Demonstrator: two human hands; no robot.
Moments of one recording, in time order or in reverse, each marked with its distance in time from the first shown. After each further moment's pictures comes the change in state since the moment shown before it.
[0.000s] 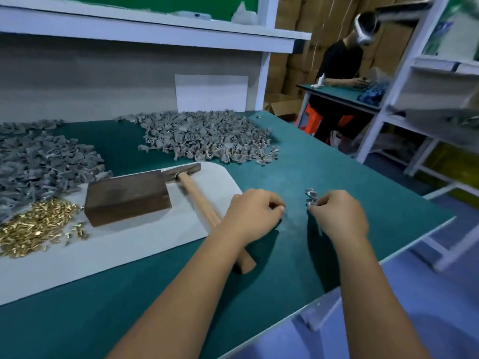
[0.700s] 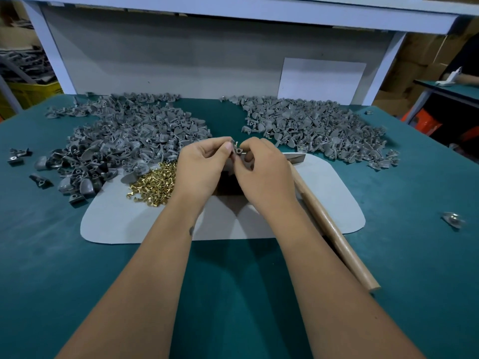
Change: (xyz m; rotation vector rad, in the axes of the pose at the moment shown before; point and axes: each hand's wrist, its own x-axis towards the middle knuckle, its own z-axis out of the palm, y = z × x) left_hand -0.093 -0.148 -0.134 -0.752 0.845 -0.262; right_hand -0.116 -0.229 0.108 0.580 -0.043 -1.009
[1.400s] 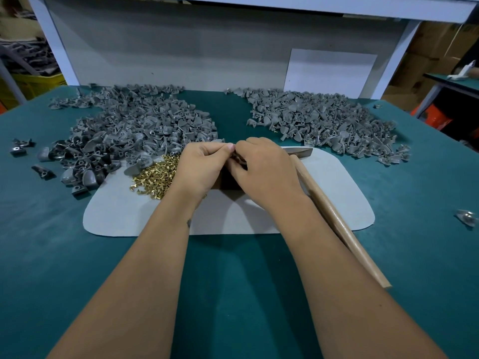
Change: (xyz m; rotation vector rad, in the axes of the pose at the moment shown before) left_hand 0.000 -0.006 -0.012 0.063 -0.143 0.021; right_hand 0.002 -0.002 -0.002 -0.298 -0.168 -0.238
